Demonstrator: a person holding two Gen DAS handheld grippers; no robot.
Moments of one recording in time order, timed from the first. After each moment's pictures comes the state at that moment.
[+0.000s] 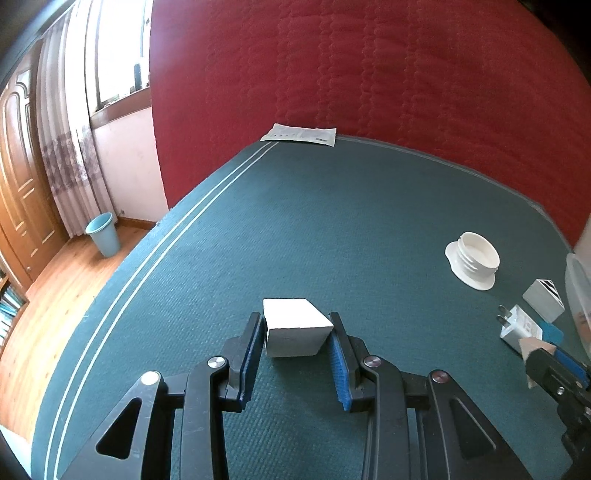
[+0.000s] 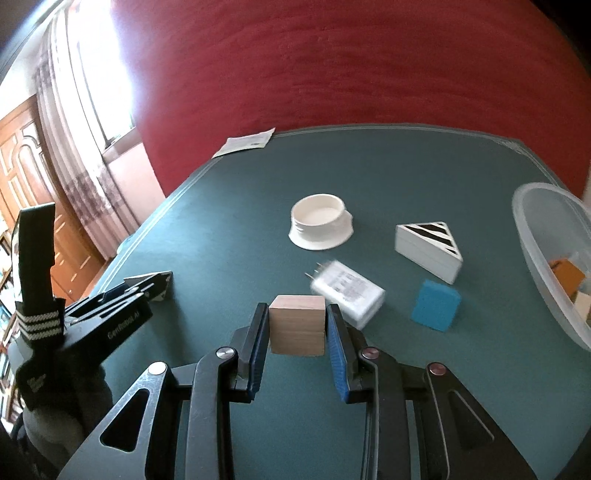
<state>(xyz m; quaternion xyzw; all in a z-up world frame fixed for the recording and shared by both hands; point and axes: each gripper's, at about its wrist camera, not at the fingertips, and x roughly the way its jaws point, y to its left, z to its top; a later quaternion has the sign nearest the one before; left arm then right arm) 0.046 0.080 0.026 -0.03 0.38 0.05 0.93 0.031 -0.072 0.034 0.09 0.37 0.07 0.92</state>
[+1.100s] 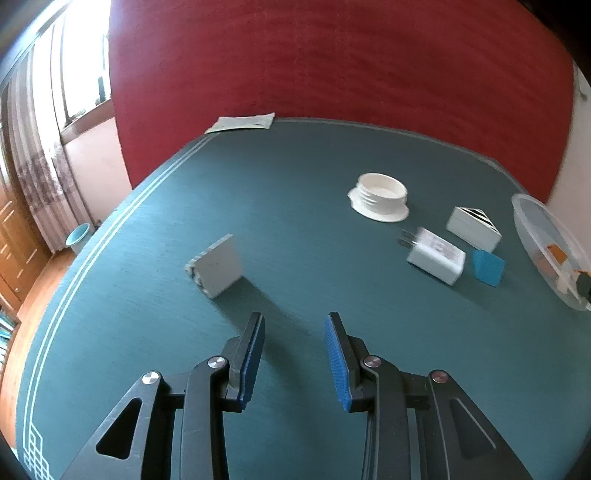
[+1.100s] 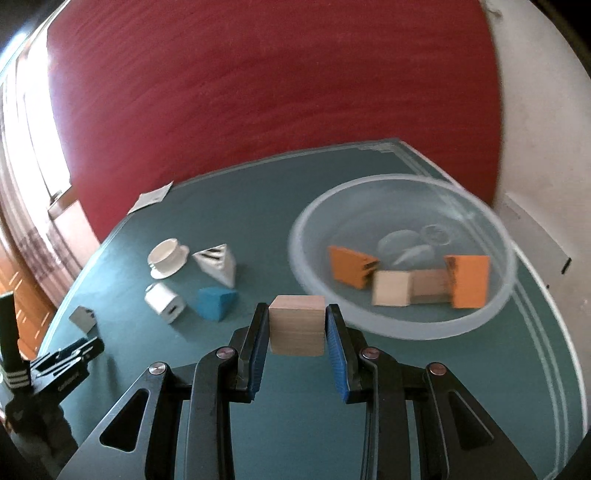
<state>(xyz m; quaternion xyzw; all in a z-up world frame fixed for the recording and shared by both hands) -0.002 0.005 0.022 0.00 0.39 -0.01 0.92 -0.044 -0.224 0.048 0.13 0.31 -0.07 0.94</state>
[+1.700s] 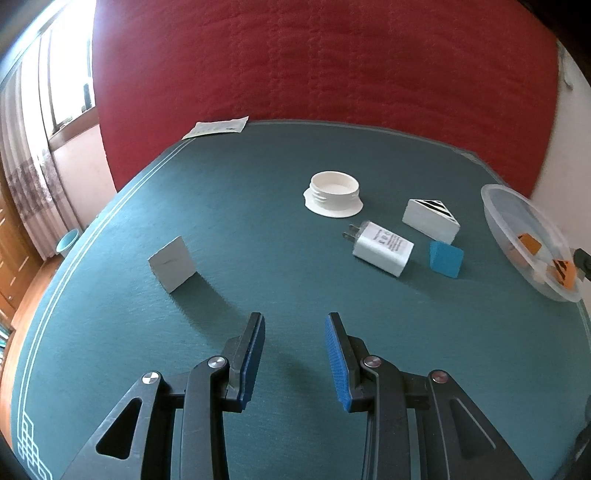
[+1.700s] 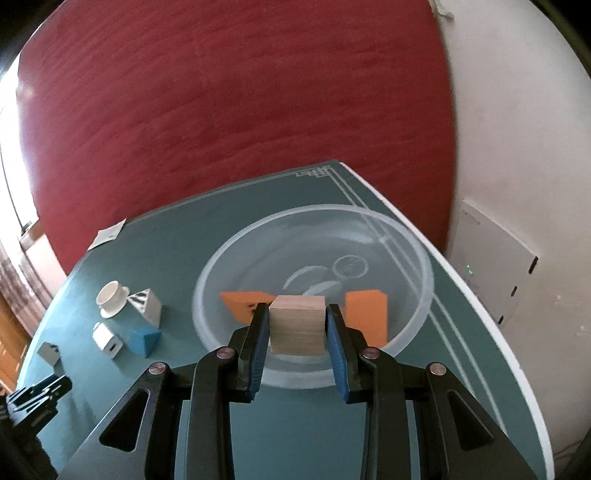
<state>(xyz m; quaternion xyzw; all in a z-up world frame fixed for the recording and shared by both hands) -0.018 -0.027 0.031 0.01 0.39 -0.03 0.92 -0.049 -0.289 0.057 0.14 0.28 -0.14 0.94</state>
